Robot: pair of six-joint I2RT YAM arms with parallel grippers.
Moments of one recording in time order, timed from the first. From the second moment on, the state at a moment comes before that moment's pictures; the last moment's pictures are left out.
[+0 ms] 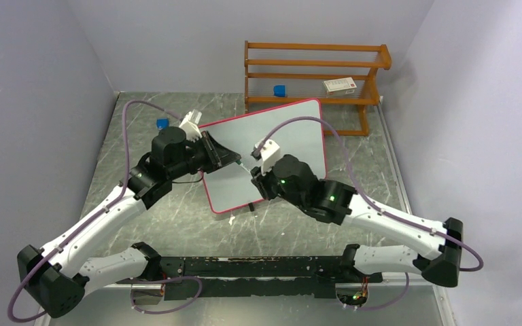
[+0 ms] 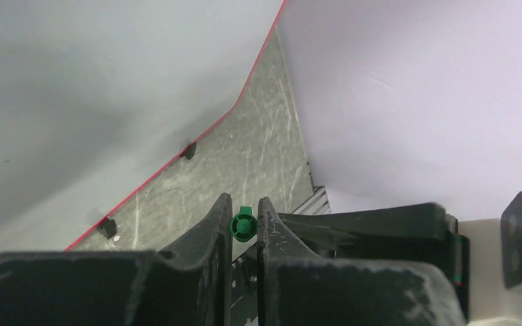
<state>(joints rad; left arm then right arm) -0.63 1.05 0.96 -0.22 0.22 -0.93 1.11 1.14 1.05 -0.40 0.32 0.07</state>
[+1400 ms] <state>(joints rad) -0.58 0.90 0.61 0.31 0.22 -1.41 0.73 1.01 0.56 0.64 -0.34 0.90</state>
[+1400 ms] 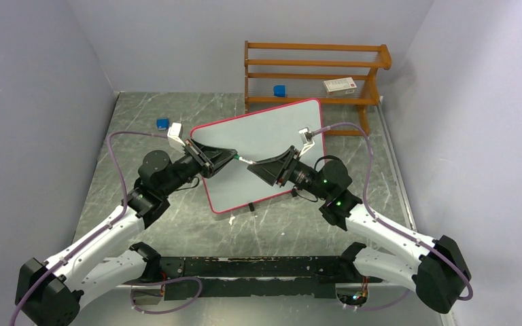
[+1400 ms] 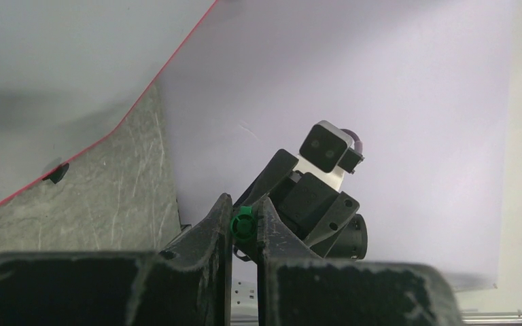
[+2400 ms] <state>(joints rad) -0.58 0.90 0.66 0.26 0.28 -1.38 0.70 1.00 0.56 0.64 -0.40 0.90</state>
